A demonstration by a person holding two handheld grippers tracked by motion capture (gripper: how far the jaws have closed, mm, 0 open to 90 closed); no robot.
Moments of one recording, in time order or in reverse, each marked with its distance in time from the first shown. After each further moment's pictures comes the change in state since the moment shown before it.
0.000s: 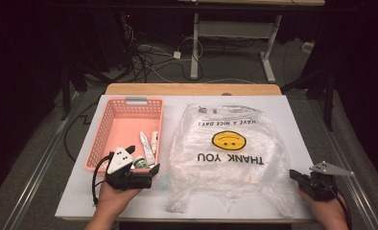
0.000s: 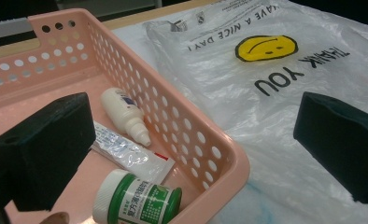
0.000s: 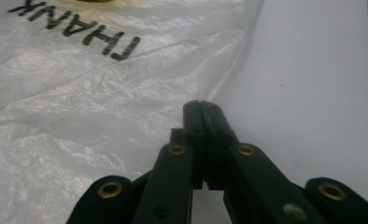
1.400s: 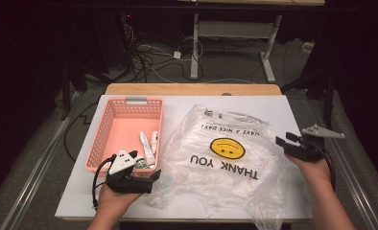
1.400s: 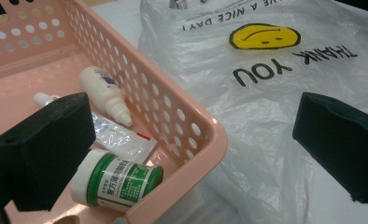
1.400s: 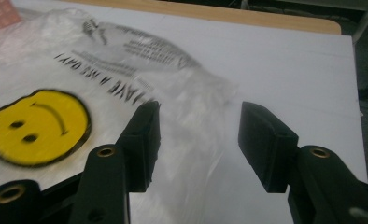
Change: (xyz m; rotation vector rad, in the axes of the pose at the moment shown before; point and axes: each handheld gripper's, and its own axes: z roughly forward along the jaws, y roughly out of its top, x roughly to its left) left arm -0.004 -0.003 -0.001 0.076 -0.055 -0.010; right arm -0.026 0.089 0.048 -0.148 0.039 0.002
